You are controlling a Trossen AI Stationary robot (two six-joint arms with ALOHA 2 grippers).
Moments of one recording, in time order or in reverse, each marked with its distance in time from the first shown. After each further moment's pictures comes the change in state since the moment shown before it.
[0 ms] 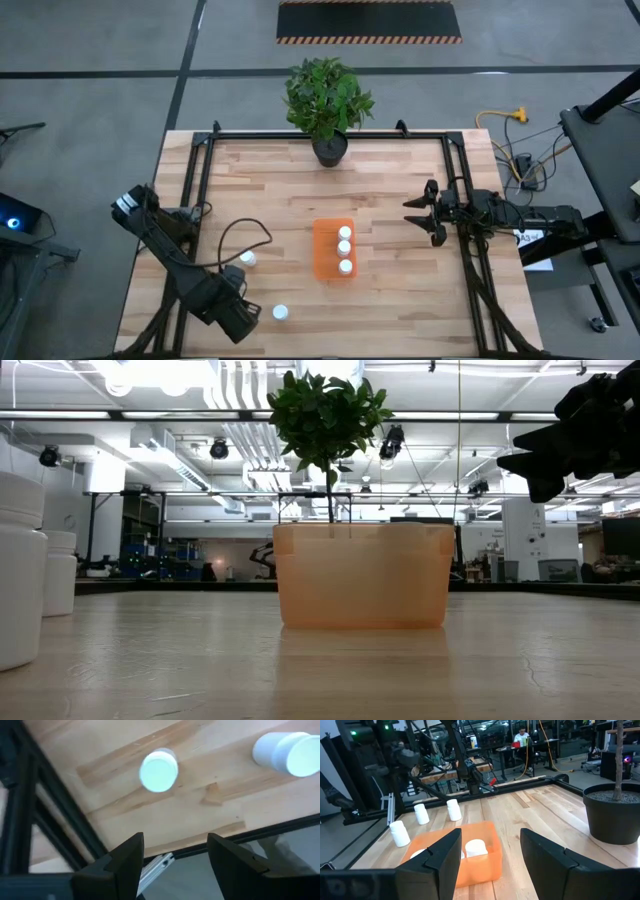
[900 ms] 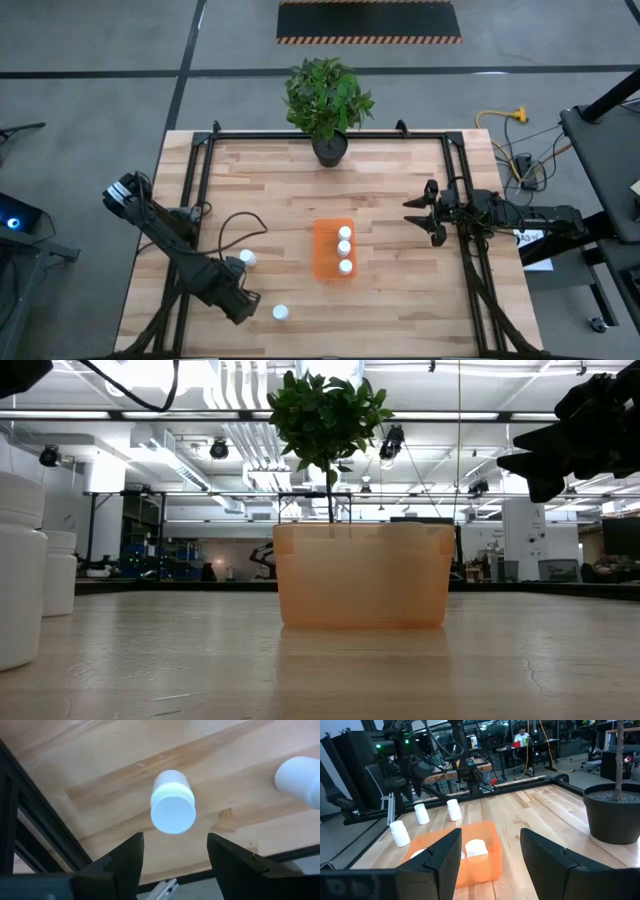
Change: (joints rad) left arm 0.043 -0.132 -0.325 0.247 0.004 0.015; right arm 0.000 0.000 0.000 0.000 0.000 0.000
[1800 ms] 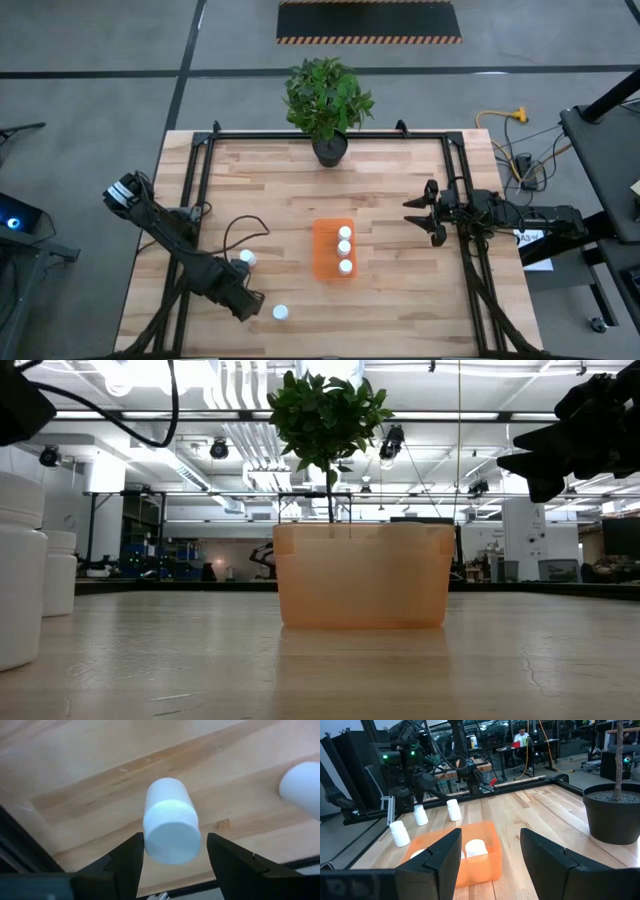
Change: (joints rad) left arm 0.020 0.002 -0.138 0.203 0.017 -0.002; right arm 0.000 0.000 0.000 0.000 0.000 0.000
